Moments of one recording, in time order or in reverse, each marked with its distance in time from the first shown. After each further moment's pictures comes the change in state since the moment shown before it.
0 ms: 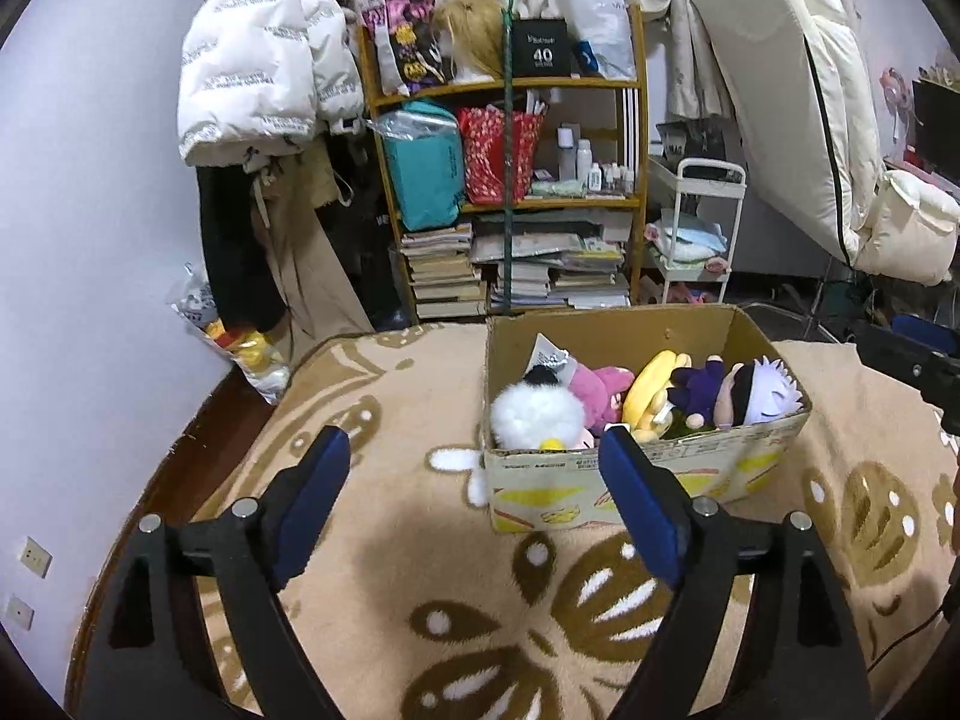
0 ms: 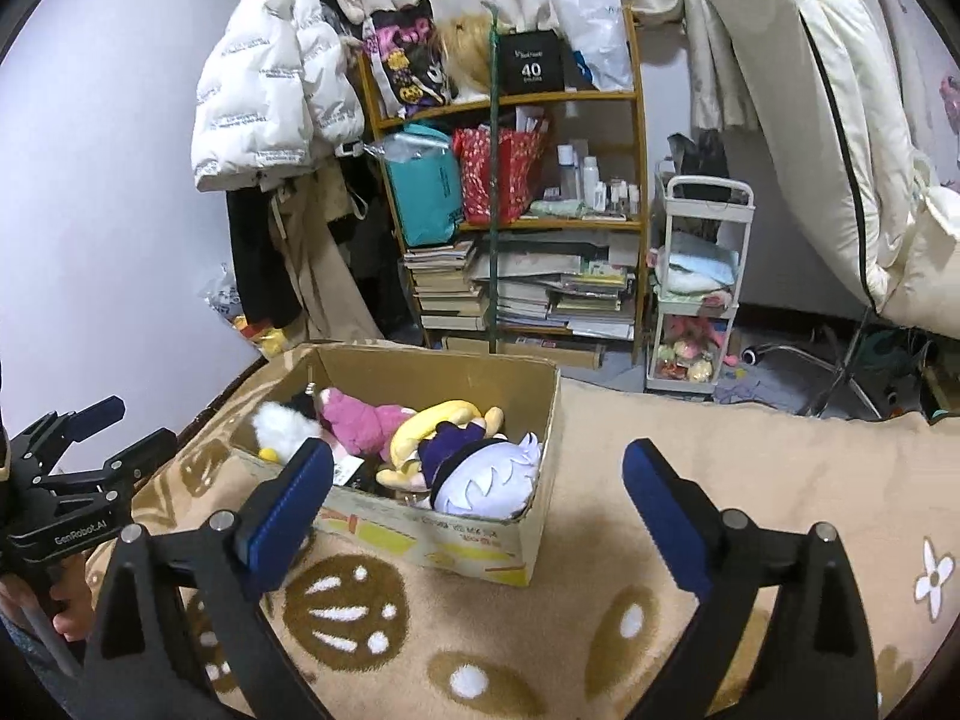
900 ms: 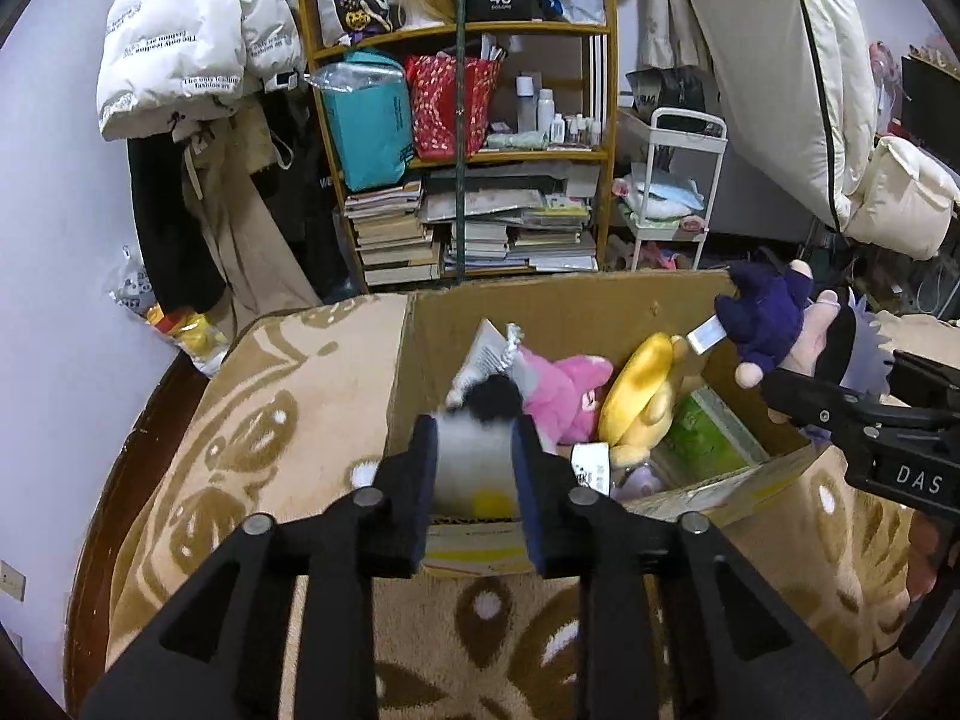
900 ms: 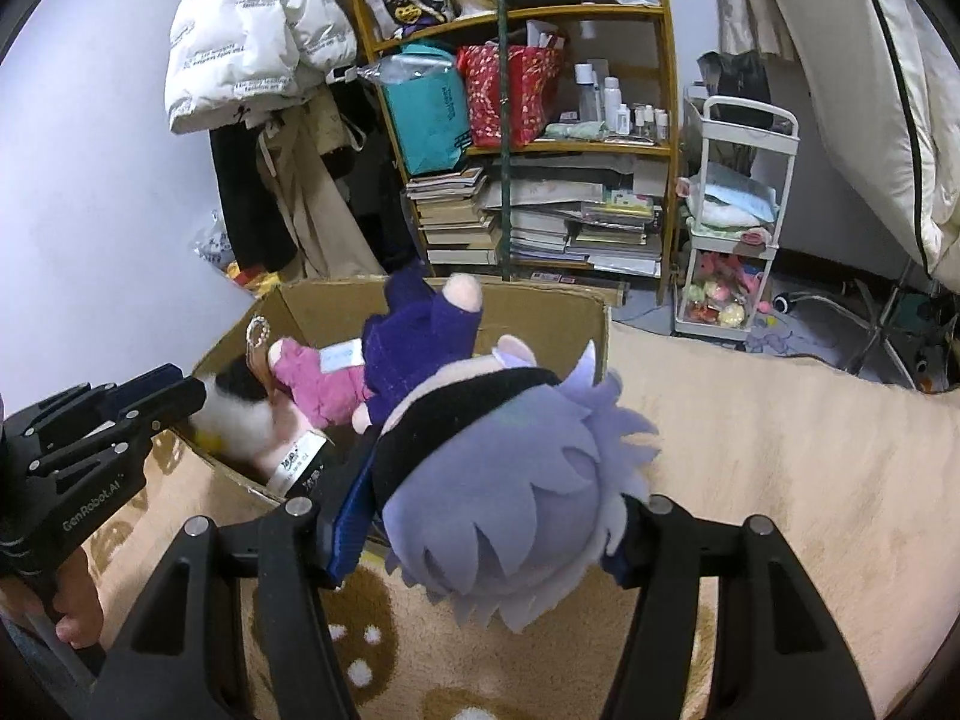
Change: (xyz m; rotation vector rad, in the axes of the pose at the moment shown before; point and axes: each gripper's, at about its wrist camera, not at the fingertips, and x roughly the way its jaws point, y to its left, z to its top) left arm 0.096 -0.033 0.010 0.031 0.116 -0.097; right arm 0.103 -0.006 -0.010 -0.001 0.170 0.030
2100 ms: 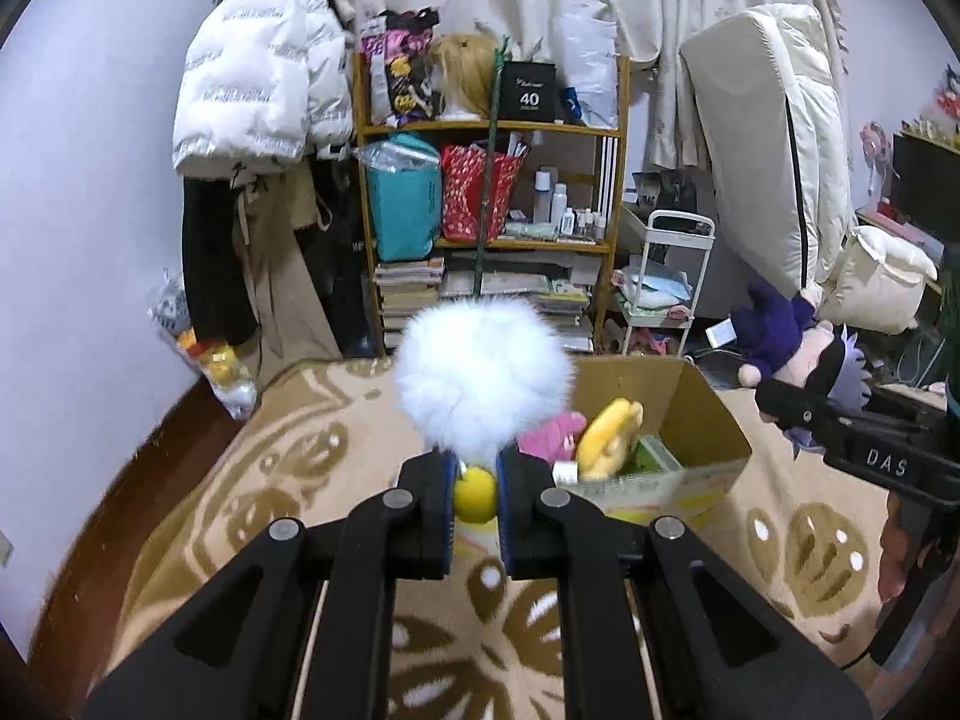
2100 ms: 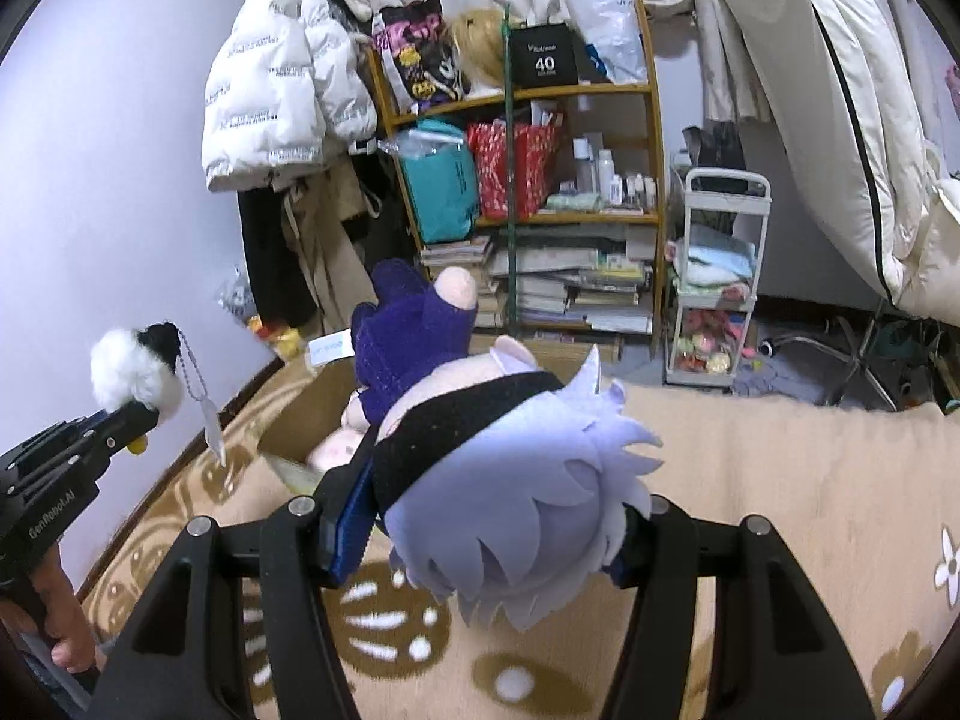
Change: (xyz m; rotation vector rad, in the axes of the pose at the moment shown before) left arm -0.119 0.024 -0.007 -0.077 -0.200 -0.003; right arm -0.089 0.019 0.003 0.017 -0.163 0.006
